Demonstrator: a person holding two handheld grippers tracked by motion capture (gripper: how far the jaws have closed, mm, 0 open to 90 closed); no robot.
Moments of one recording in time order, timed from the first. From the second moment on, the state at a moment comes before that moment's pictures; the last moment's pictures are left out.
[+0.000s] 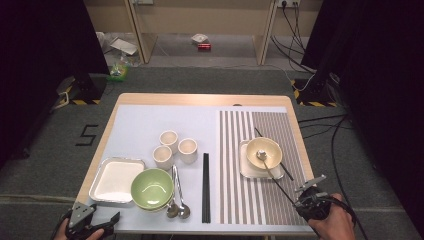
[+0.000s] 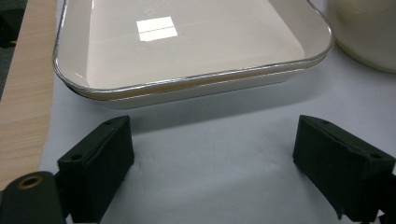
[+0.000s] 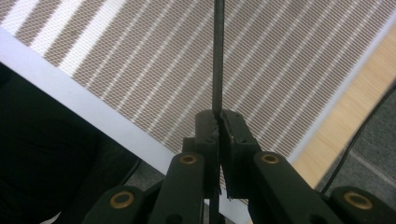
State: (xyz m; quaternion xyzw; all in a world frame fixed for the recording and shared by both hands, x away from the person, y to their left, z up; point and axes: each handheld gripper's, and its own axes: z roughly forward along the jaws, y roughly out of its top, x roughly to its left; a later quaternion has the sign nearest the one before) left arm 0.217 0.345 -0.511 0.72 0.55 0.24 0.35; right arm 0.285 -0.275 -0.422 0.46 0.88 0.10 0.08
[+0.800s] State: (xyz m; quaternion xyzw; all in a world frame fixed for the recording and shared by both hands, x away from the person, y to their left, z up) left arm 0.217 0.345 -0.511 0.72 0.55 0.24 0.35; right arm 0.321 -0.319 -0.409 0.52 0.84 0.12 0.09
